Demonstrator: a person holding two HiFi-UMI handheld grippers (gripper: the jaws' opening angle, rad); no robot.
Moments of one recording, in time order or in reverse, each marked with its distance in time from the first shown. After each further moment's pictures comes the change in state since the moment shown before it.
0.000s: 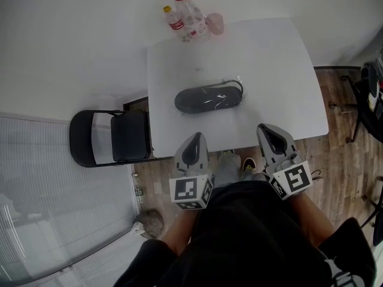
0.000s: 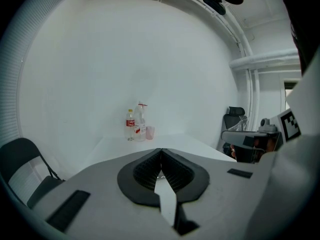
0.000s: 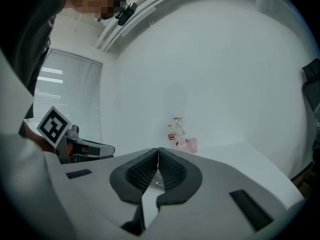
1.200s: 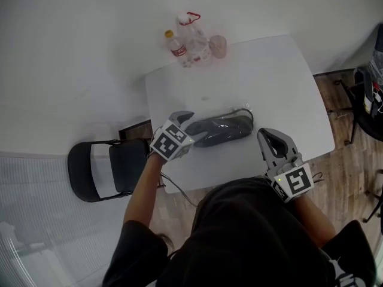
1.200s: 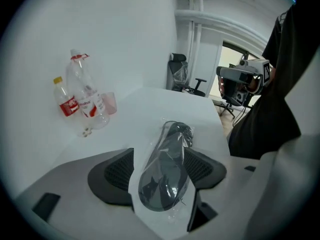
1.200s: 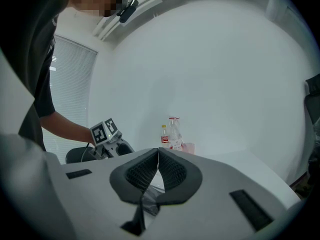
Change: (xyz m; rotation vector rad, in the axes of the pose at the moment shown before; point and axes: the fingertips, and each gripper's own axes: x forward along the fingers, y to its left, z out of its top) left arm 0.185 0.104 -0.037 0.550 0.583 -0.702; right arm 0.115 -0.021 0.013 -0.062 0.035 -0.106
